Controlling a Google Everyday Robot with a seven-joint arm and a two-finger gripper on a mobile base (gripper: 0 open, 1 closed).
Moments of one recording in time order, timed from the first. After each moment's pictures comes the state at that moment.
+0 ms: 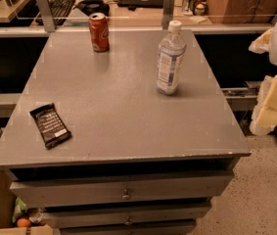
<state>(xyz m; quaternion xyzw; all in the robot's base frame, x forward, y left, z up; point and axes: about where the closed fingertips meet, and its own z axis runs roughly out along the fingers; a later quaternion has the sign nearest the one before) 0.438 -0.216 0.977 -0.60 0.78 -0.04 0.16</state>
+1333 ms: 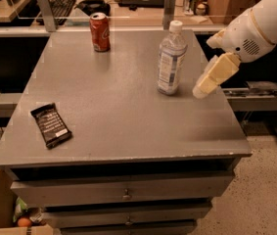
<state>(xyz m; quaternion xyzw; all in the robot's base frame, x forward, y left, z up) 0.557 -0.158 0.941 -0.55 0.77 0.12 0.29</state>
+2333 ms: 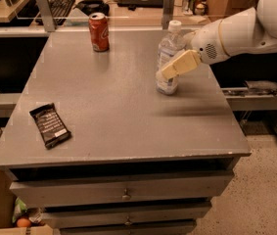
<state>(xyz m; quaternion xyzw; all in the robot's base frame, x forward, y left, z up) 0.630 -0.096 0.928 -0.46 0.75 0.20 0.42</state>
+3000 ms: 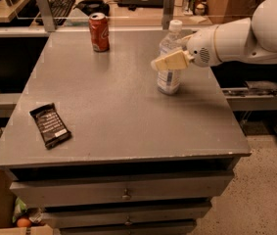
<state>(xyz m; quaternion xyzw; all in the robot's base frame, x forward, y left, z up) 0.641 -0.085 0.926 -0.43 0.74 0.22 0.47</state>
